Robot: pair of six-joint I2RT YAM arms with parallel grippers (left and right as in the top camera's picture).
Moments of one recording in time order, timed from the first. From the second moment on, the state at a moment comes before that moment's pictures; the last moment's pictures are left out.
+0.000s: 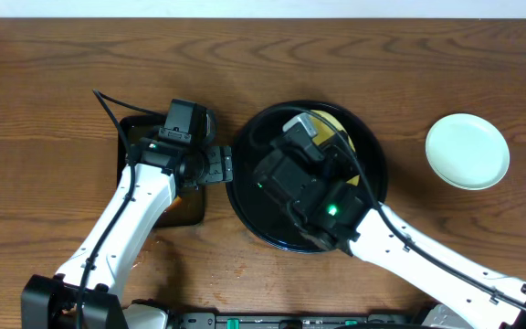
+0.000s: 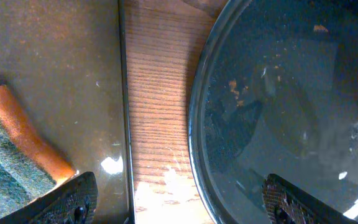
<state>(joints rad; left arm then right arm) -0.25 1.46 1.03 -0.79 0.10 -0.35 0.93 1.48 1.16 -0.70 1.09 -0.09</state>
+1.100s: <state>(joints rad) -0.25 1.46 1.03 -0.79 0.10 -0.35 0.78 1.47 1.17 -0.73 0.92 0.07</state>
